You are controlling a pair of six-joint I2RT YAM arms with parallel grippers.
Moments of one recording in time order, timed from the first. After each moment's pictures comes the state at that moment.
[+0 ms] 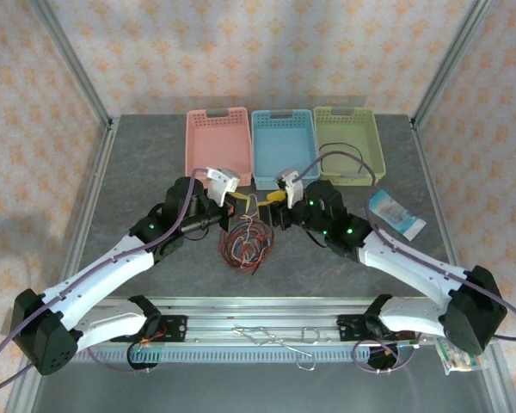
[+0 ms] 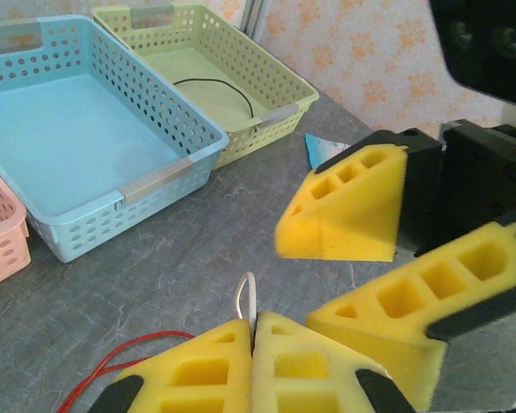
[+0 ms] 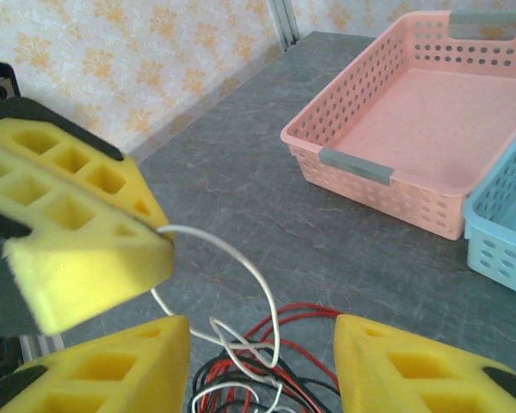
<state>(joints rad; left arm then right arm) -0.61 1.06 0.83 -0.15 0.25 -0.23 0.76 1.18 0.80 0.05 -0.23 0.27</state>
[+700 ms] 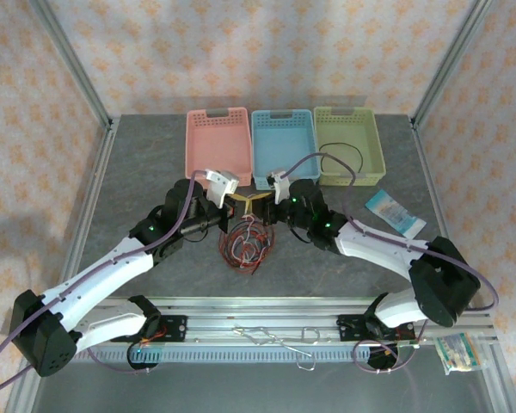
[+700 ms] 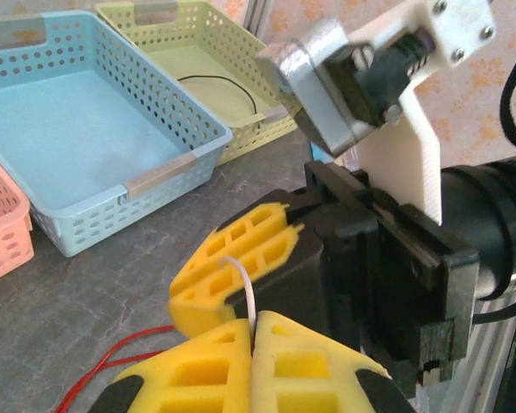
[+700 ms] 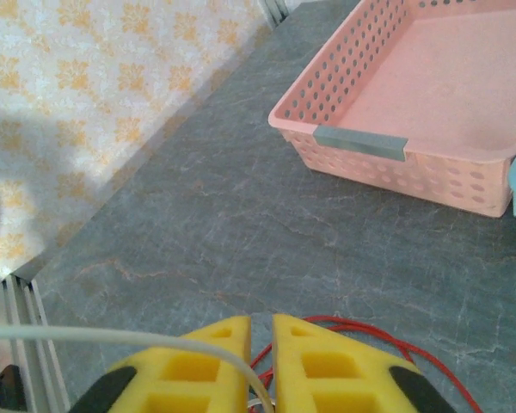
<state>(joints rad) -0.61 1.05 0.80 -0.14 0.24 -0.23 0.75 1.40 0.79 0.25 -0.22 0.41</state>
